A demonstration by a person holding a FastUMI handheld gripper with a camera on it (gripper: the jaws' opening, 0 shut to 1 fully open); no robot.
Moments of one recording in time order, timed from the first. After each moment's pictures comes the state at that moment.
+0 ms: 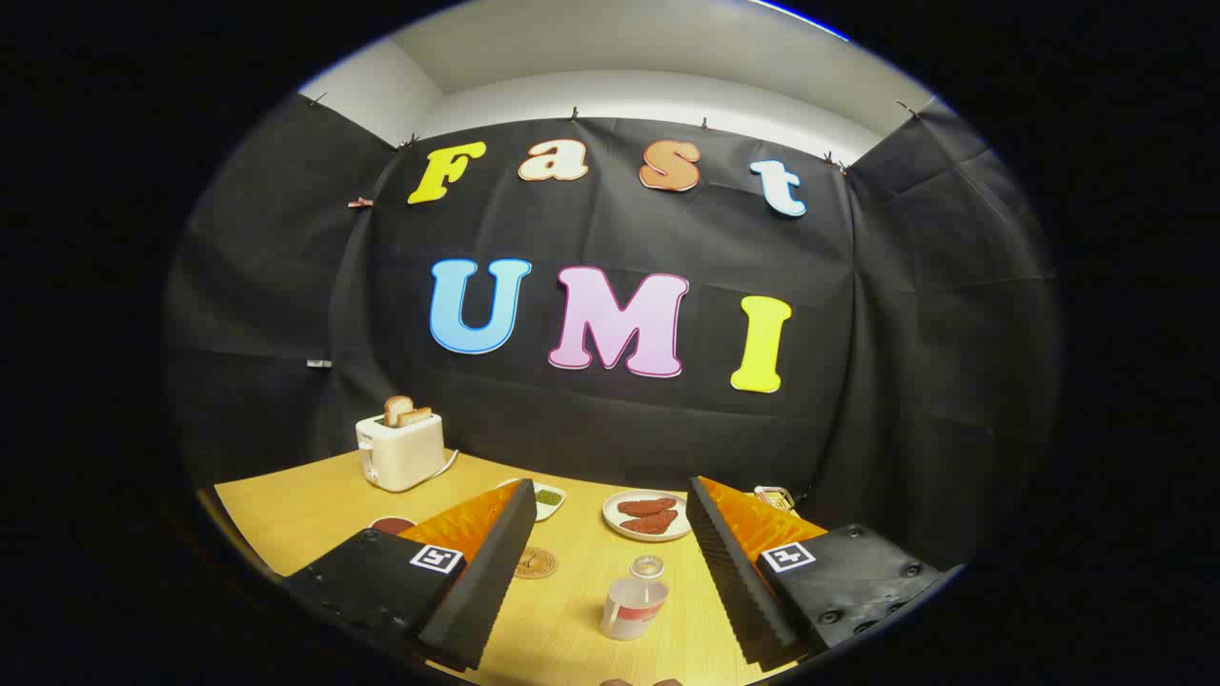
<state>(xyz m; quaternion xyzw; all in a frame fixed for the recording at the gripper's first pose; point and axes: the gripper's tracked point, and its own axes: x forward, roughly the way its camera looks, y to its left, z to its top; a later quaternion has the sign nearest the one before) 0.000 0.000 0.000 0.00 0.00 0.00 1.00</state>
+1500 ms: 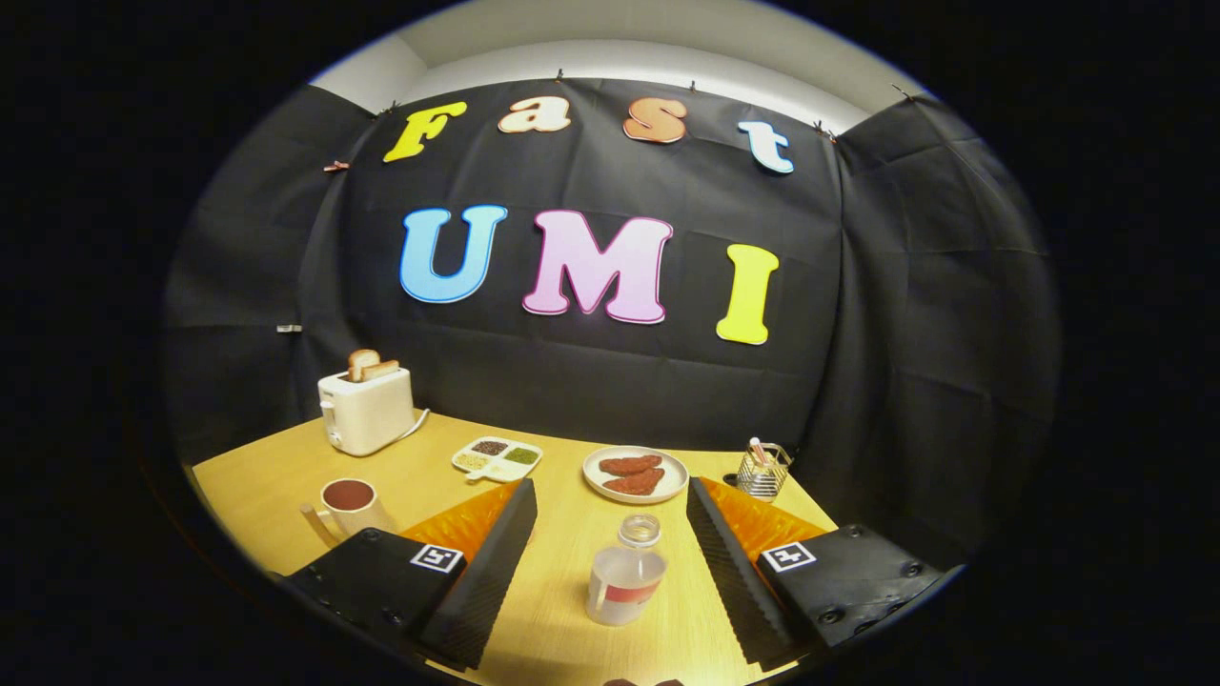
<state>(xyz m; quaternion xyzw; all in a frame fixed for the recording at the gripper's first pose) 0.031 -0.024 -0.075 0.00 0.06 -0.05 1.00</state>
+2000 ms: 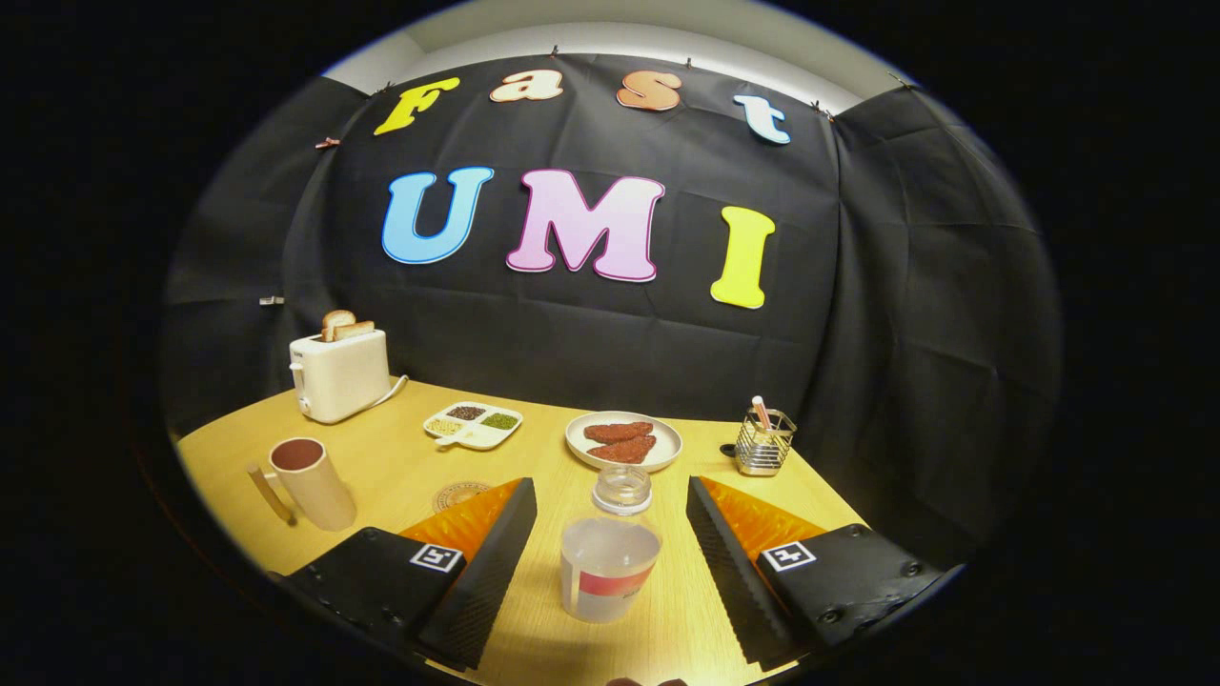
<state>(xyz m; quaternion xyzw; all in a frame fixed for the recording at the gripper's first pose) 0.061 -0.035 -0.143 0.00 0.09 -0.06 0.99</state>
